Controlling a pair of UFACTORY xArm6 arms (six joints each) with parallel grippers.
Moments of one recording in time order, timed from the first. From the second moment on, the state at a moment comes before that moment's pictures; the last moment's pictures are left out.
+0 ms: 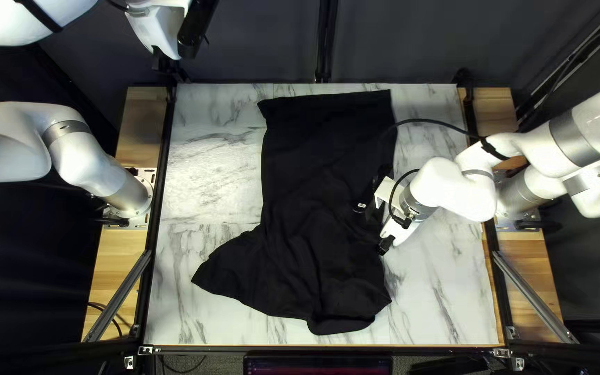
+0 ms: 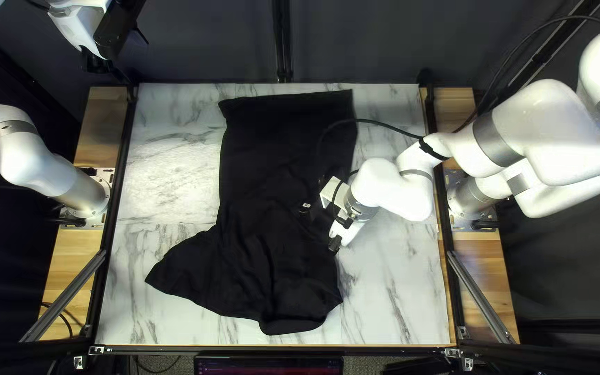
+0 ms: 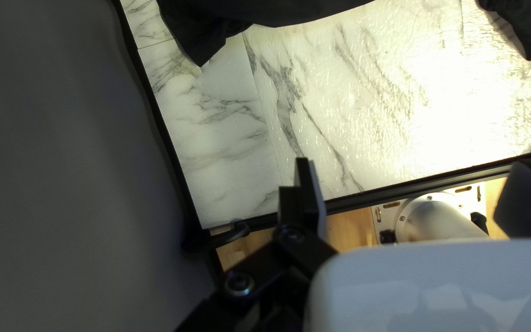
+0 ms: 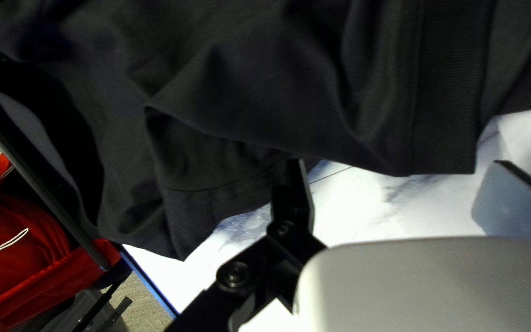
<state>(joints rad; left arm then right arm) 0.64 -0.69 -1.02 -0.14 1.57 0.87 0.30 -0.08 -0.41 0.62 0.32 0.28</state>
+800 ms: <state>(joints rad) 0.64 -0.69 -1.02 -0.14 1.57 0.87 0.40 0.03 -0.60 0.56 0.35 0.39</state>
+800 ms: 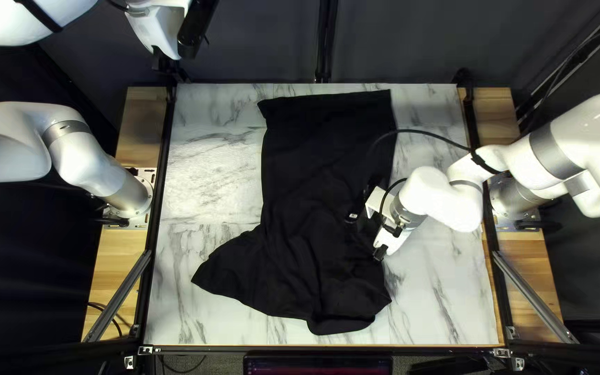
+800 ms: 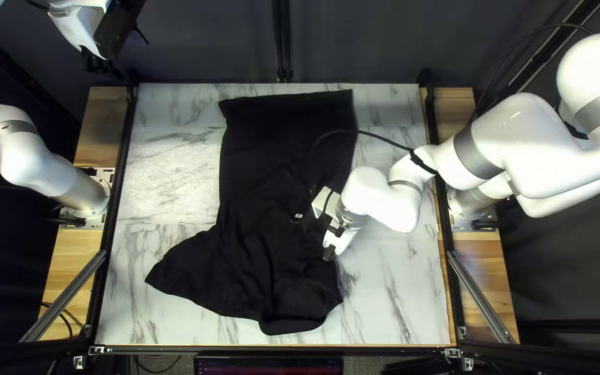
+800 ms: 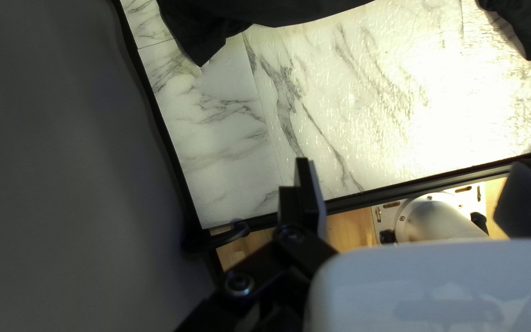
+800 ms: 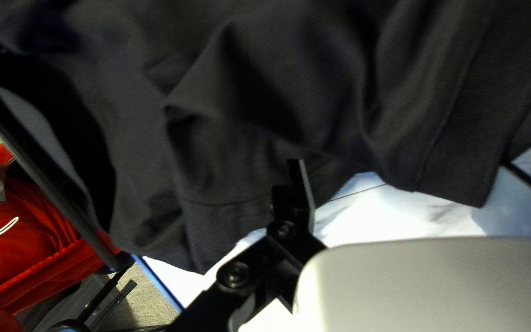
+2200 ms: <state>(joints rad) 0.64 -0.69 -1.02 -0.14 1.57 0.87 0.23 0.05 -0.61 0.69 0.42 0.11</state>
